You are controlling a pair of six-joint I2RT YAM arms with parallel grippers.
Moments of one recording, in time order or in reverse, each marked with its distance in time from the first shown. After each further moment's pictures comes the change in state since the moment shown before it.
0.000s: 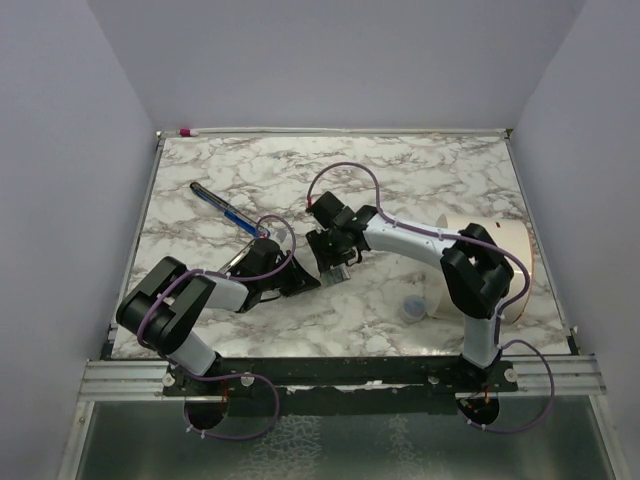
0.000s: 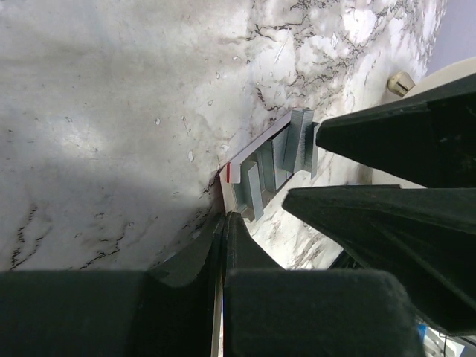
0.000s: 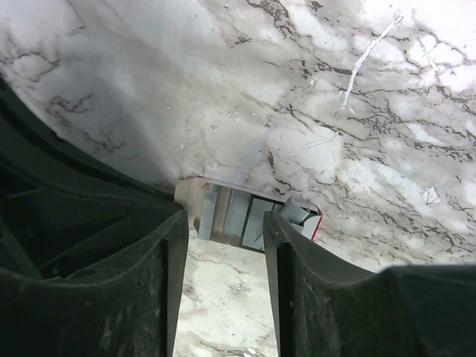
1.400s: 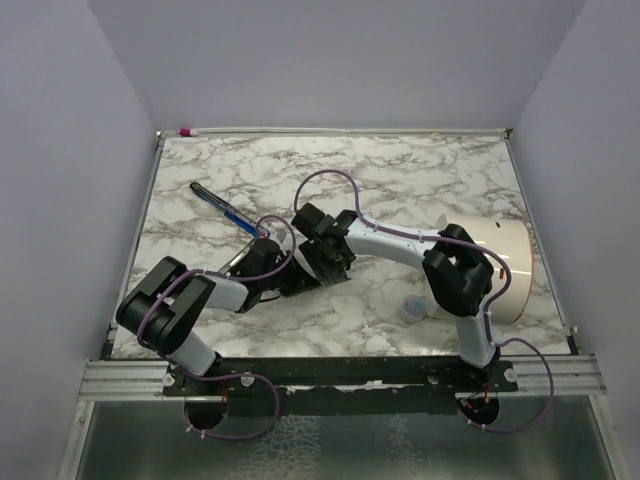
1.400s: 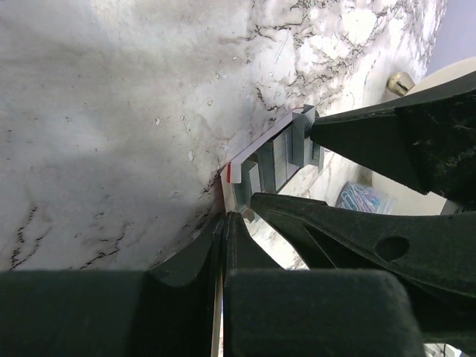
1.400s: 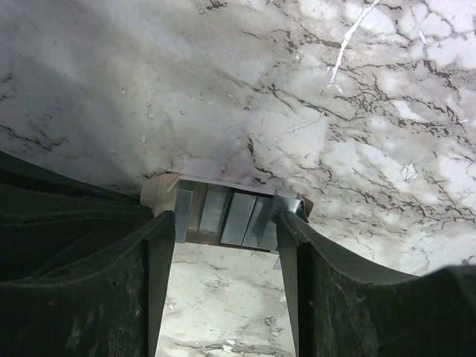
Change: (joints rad) left arm 0.000 0.000 0.000 0.000 0.000 0.000; right arm 0.086 0.117 0.132 -0.191 0.223 -0.027
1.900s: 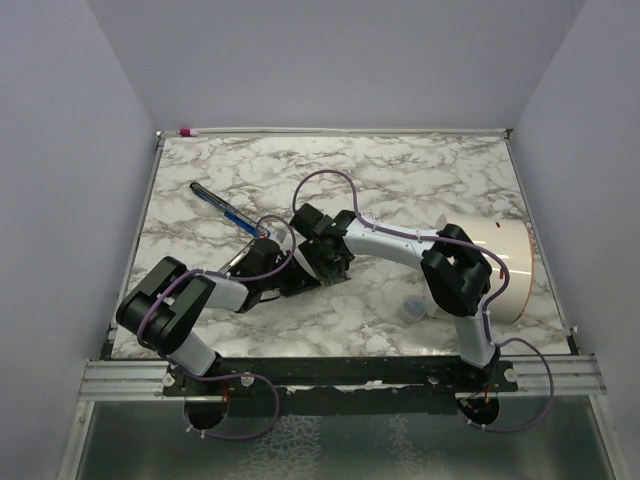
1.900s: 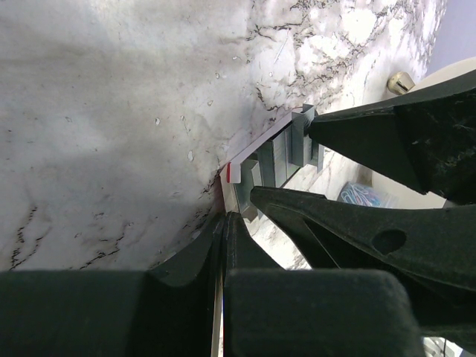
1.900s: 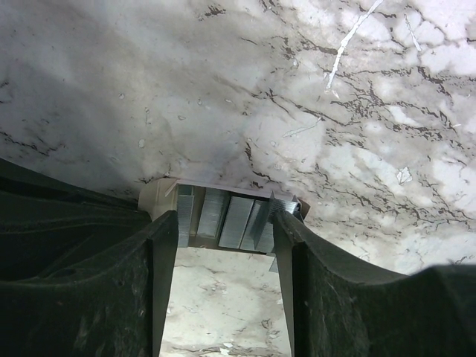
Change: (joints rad) left arm 0.000 0.000 0.000 0.000 0.000 0.000; right arm 0.006 0.011 0.012 -0.003 0.018 -0.002
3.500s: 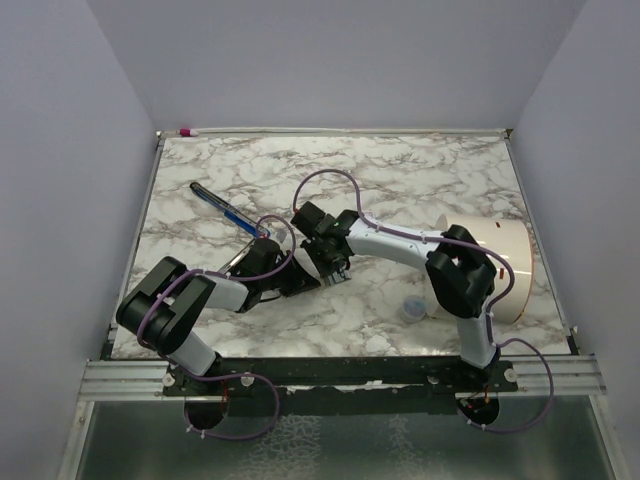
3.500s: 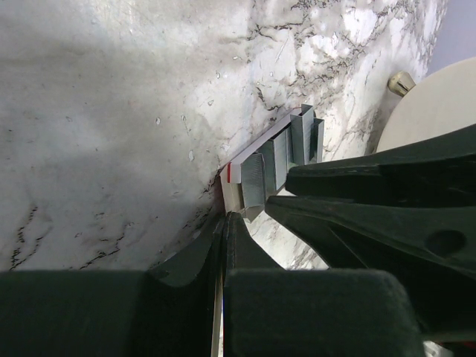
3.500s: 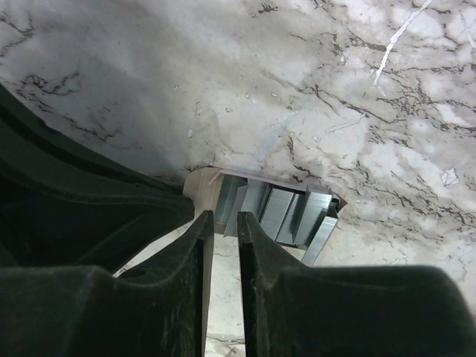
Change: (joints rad) left arm 0.000 0.000 0.001 -0.004 0.000 0.001; right arm 0.000 -0.039 -0.017 0.031 -0.097 0.041
